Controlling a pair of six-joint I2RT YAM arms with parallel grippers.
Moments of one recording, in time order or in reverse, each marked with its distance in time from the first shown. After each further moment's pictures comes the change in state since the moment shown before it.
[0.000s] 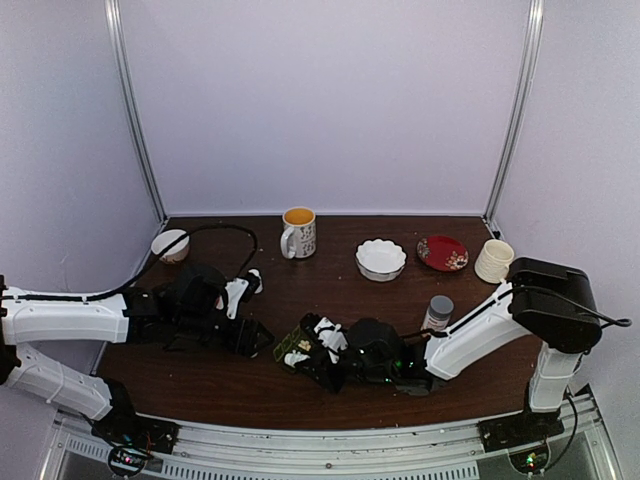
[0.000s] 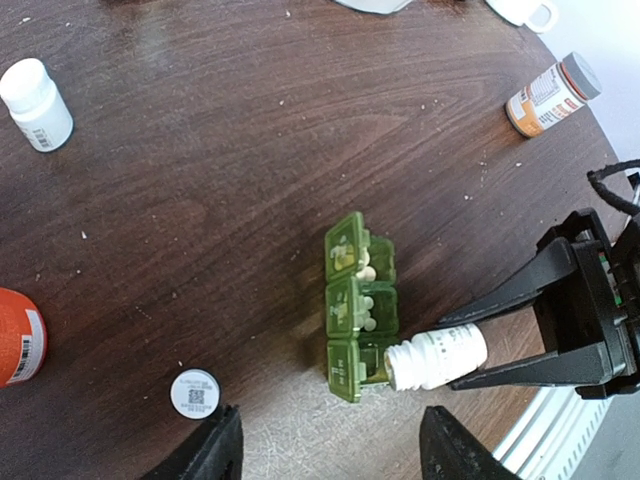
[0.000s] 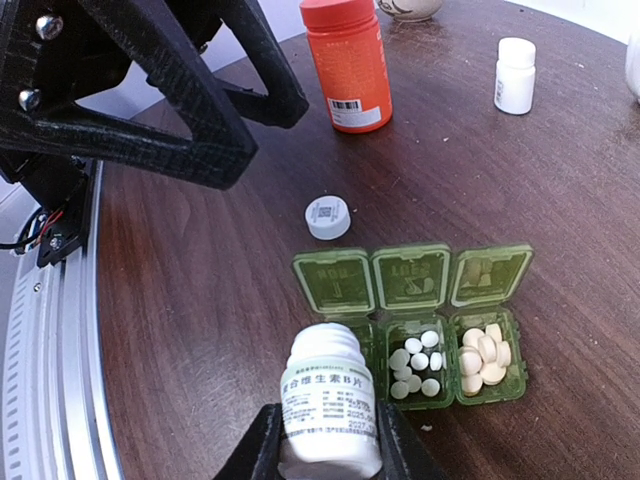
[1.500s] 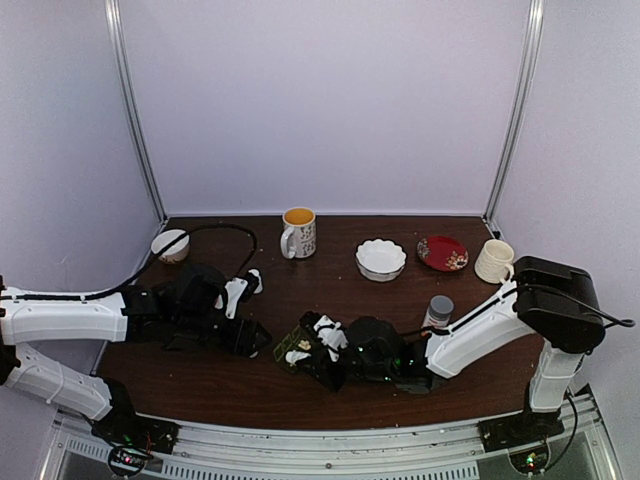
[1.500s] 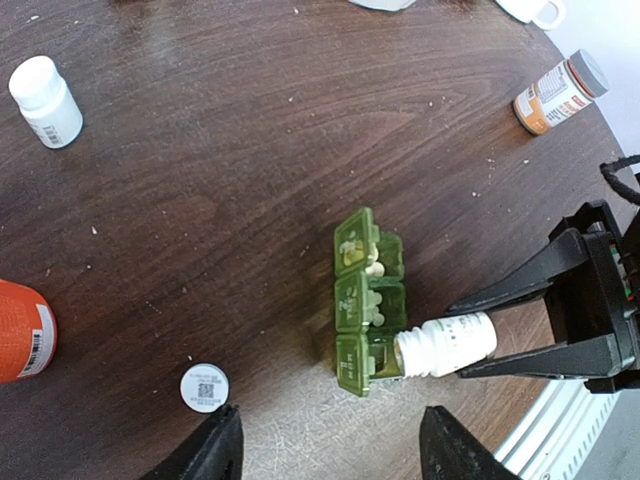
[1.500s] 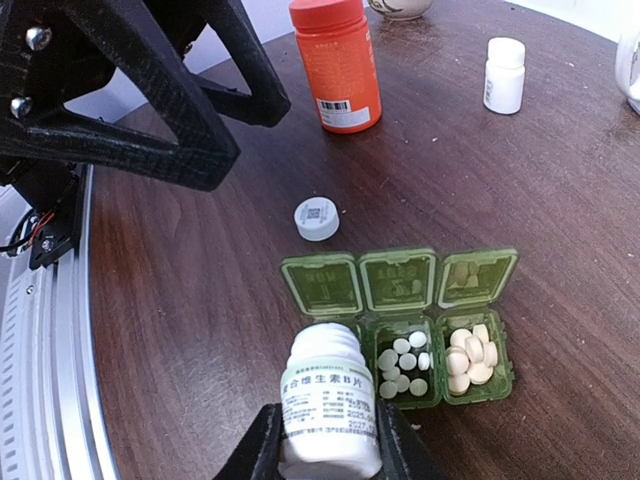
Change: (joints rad) left arm 0.000 -0.005 0.013 -0.038 -0.014 0.007; right arm 0.000 -0.018 0.016 -0.063 0.021 -0.004
